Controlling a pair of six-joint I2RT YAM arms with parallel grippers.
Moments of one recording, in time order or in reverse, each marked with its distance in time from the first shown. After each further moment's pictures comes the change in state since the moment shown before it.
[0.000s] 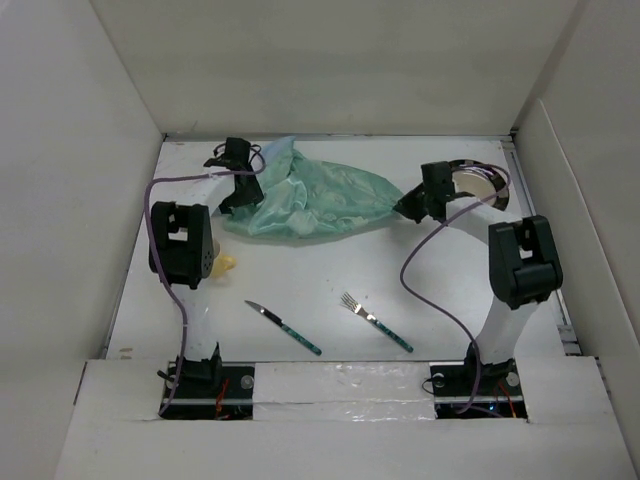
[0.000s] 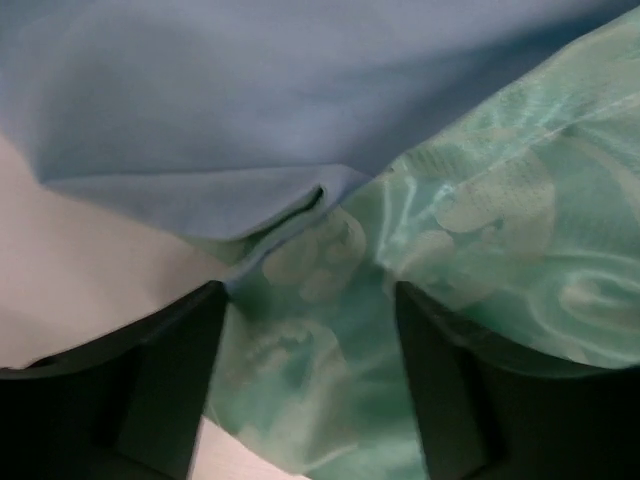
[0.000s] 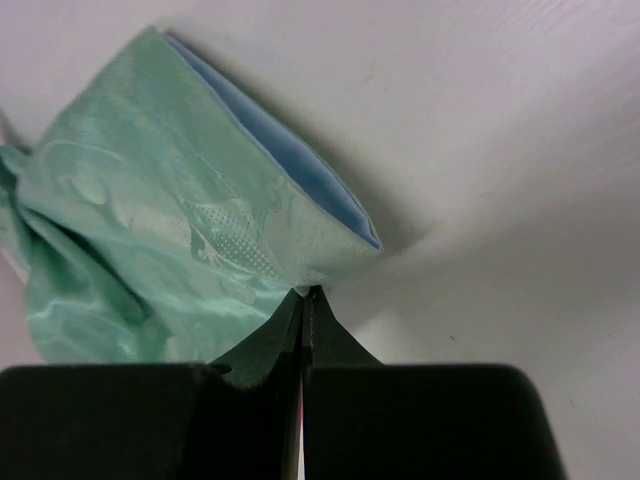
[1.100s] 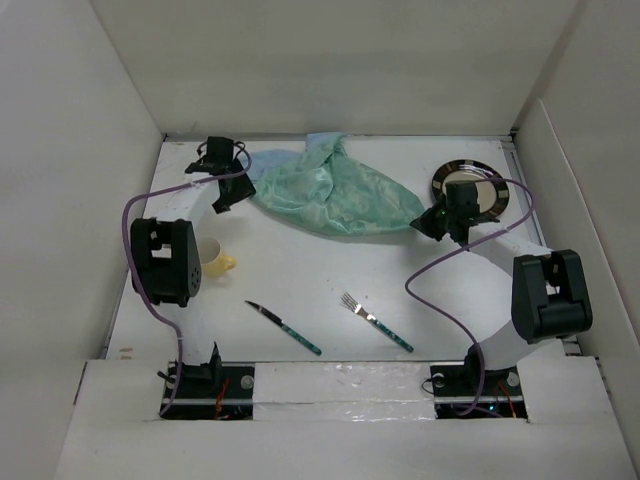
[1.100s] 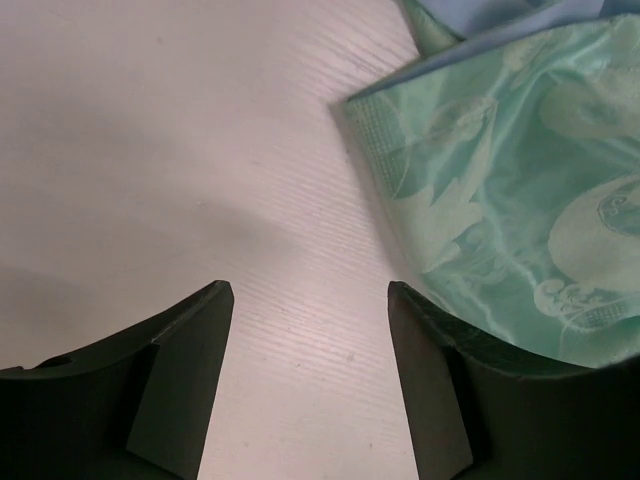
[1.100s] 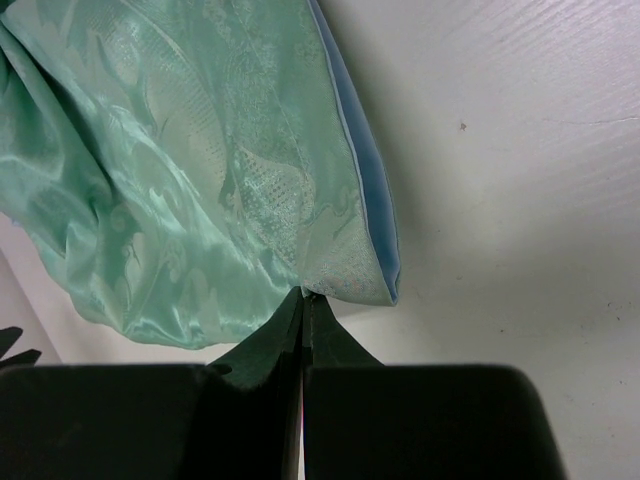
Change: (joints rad) left arm 0.048 -0.165 -0.113 0.048 0.111 -0.064; right arm -0.085 -0.291 -0.291 0.058 -0.090 -0.158
